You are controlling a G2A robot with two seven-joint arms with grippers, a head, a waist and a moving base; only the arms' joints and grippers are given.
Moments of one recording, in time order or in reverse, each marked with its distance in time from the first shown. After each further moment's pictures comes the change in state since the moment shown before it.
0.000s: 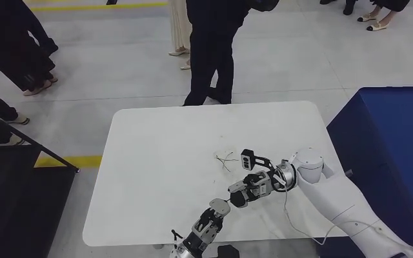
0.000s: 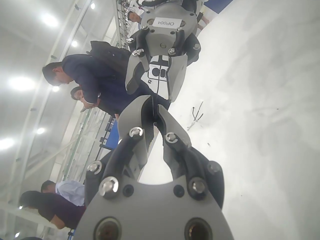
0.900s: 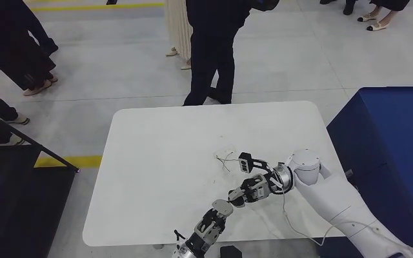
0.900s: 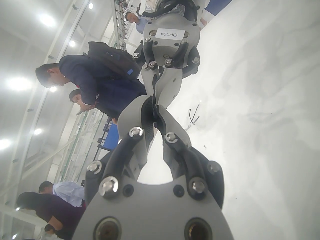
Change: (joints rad) left arm -0.007 0.002 0.019 0.003 -0.014 0.005 -0.003; right arm 0.002 -0.010 -0.018 0.005 -0.045 0.001 -0.002
